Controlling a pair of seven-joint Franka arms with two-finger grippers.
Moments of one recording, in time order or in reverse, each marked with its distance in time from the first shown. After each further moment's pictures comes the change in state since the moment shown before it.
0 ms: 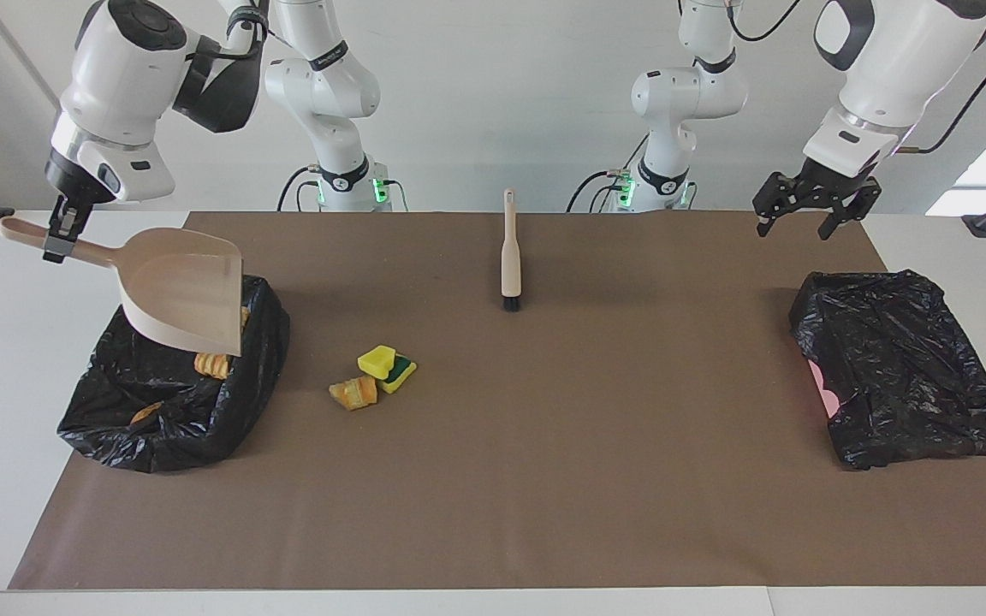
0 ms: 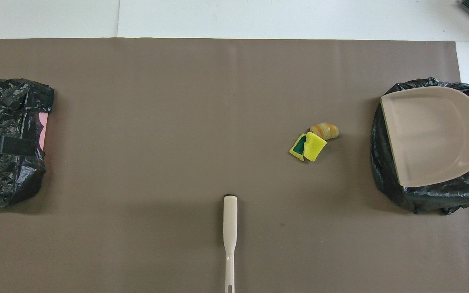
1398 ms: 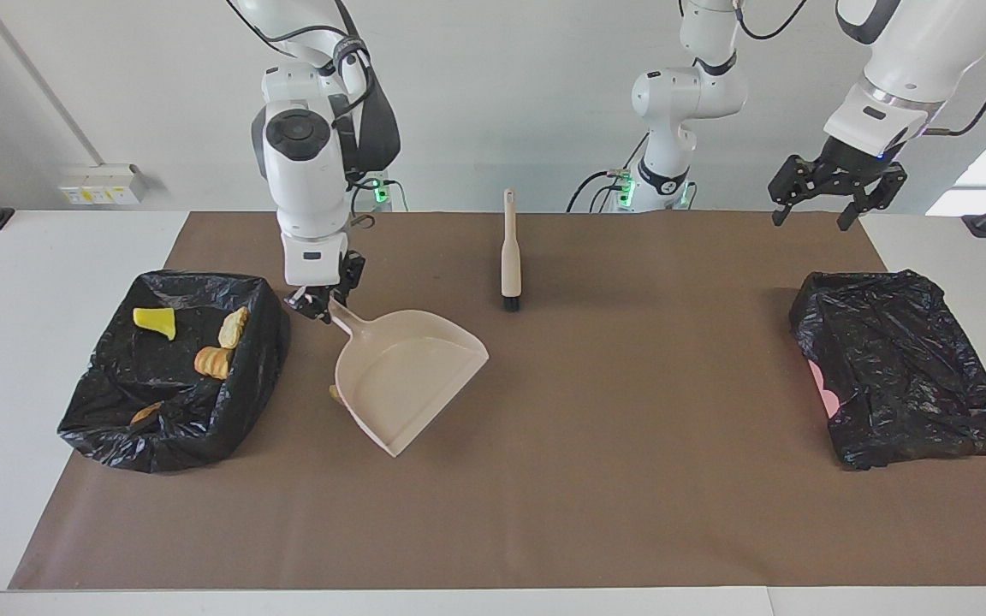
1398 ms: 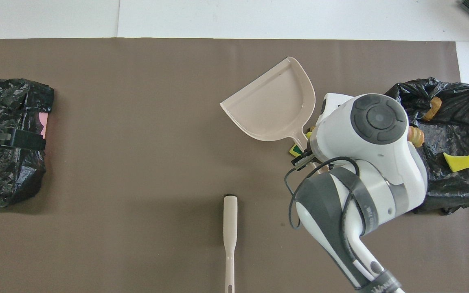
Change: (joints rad) left arm -0.019 0.043 -0.027 0.053 0.000 0.005 0.007; right arm 0.499 0.180 0.005 -0.017 0.513 -0.046 1.548
